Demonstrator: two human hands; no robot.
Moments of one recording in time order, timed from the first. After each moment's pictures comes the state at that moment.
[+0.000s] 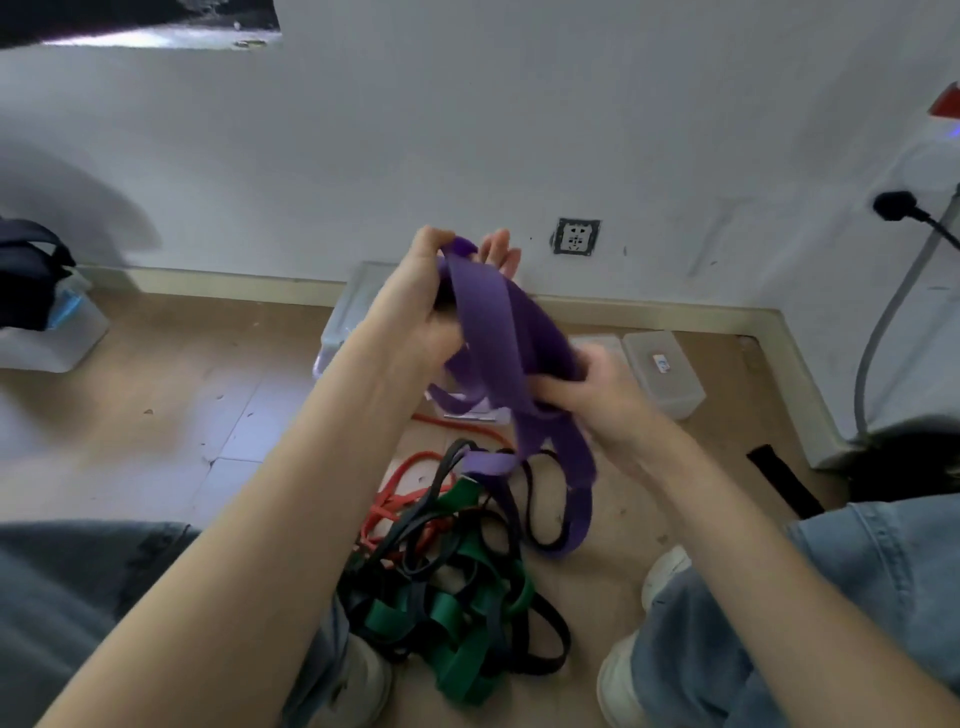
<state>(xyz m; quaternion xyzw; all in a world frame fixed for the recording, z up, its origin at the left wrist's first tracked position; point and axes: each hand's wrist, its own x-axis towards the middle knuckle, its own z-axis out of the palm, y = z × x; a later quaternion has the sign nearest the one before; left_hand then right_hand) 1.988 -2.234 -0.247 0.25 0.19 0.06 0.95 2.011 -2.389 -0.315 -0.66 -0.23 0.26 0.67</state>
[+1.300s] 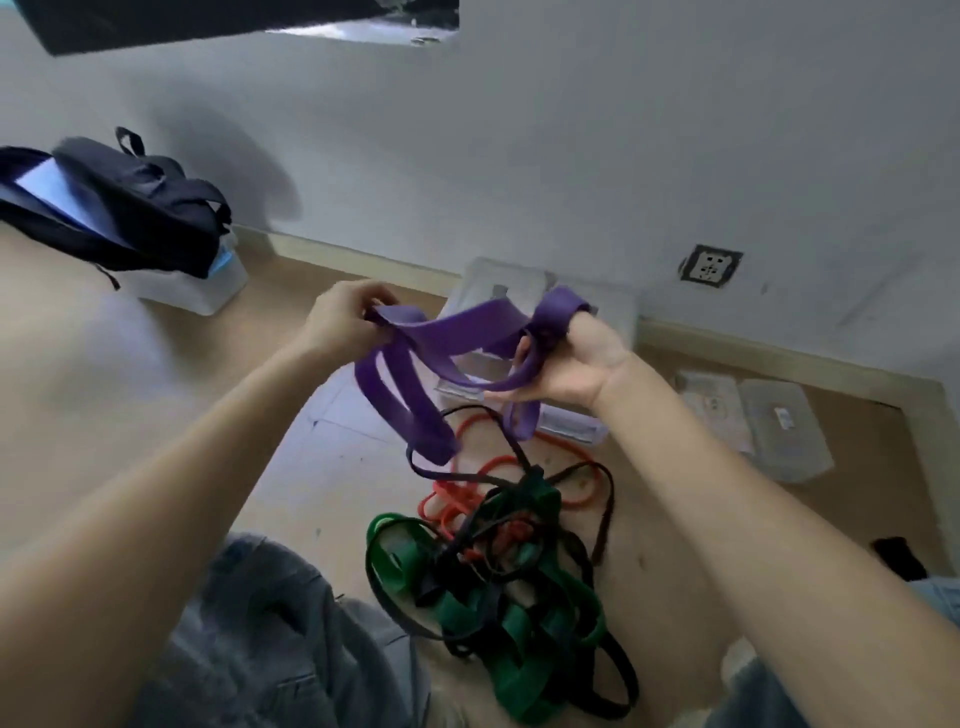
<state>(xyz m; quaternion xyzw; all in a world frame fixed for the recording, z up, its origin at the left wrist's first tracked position) 1.903 -2.046 -0.305 0.87 0.29 0.13 0.37 2.035 -2.226 -0.315 -0.42 0.09 0.56 0.71</state>
